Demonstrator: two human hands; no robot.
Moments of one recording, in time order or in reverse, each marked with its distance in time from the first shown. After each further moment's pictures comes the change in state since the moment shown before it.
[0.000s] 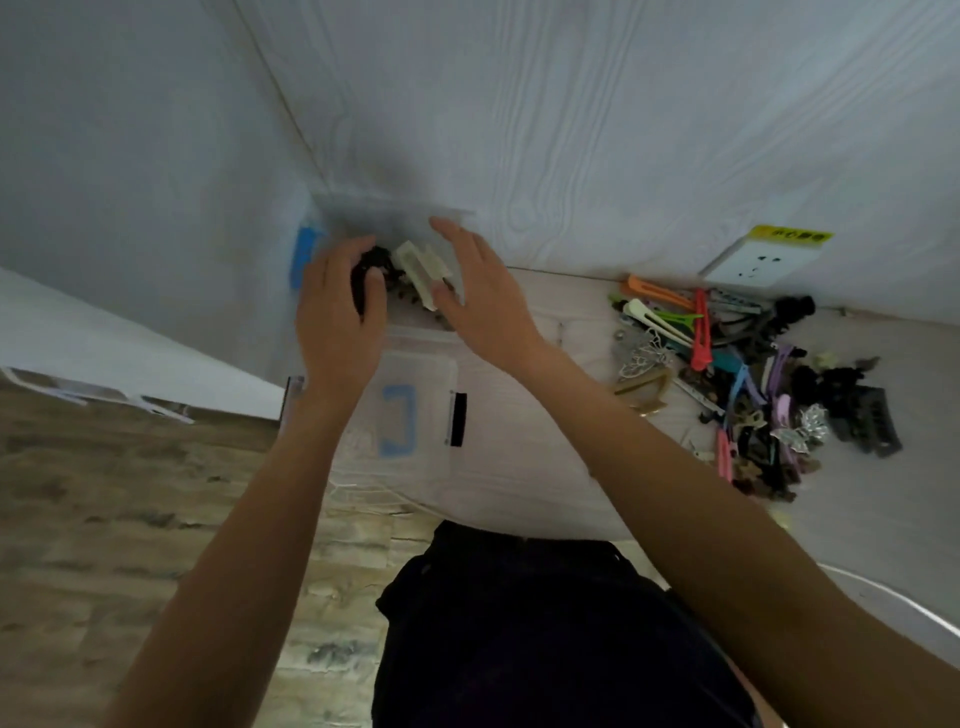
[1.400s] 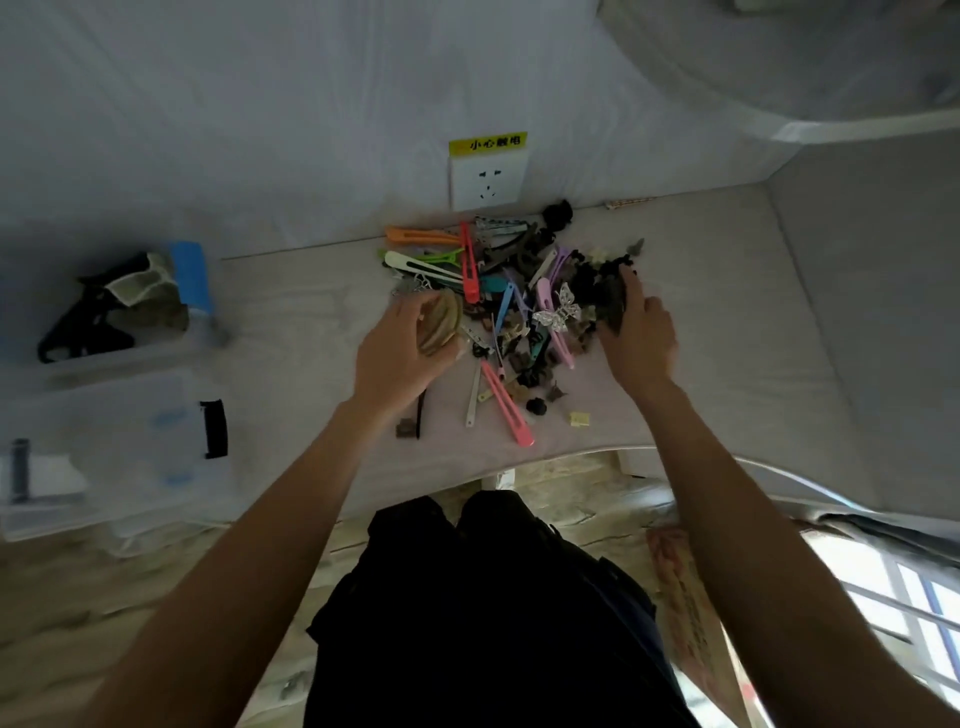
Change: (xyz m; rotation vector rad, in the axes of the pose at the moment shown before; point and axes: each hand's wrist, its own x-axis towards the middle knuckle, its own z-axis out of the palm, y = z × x) left_hand -0.118 0.175 0.175 -0.096 -0.748 0.078; right_hand -0.244 0.246 -0.212 -0.550 0.259 0.845
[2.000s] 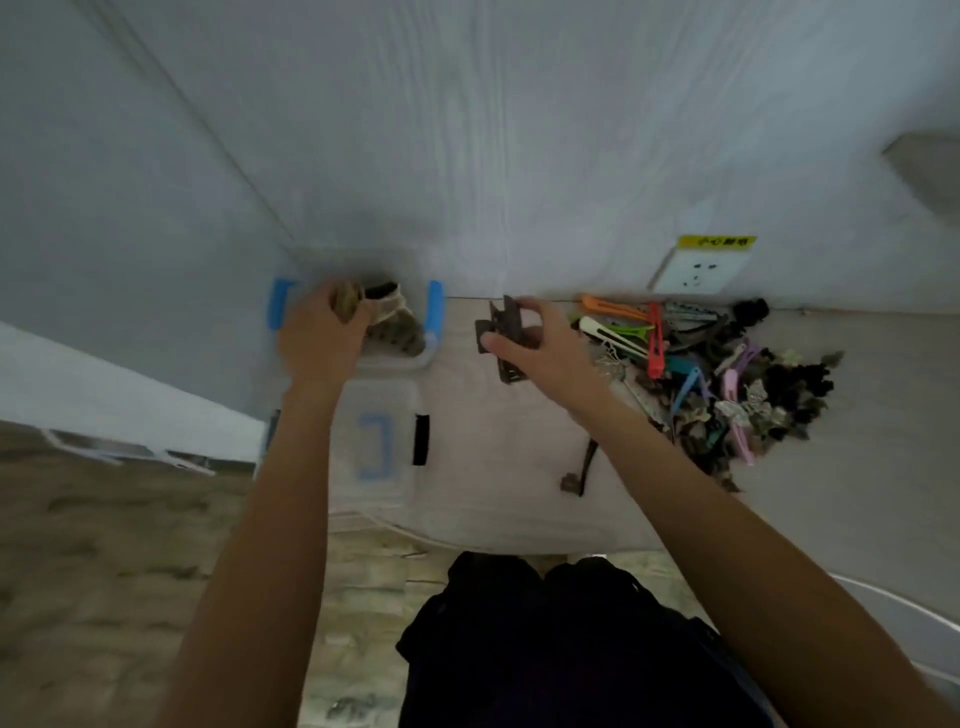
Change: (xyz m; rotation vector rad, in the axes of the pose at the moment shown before) left_hand -0.019 -0.147 -0.212 0.267 0.503 -0.536; right_hand -0.067 -0.281 0.003 0.862 -0.580 -0.289
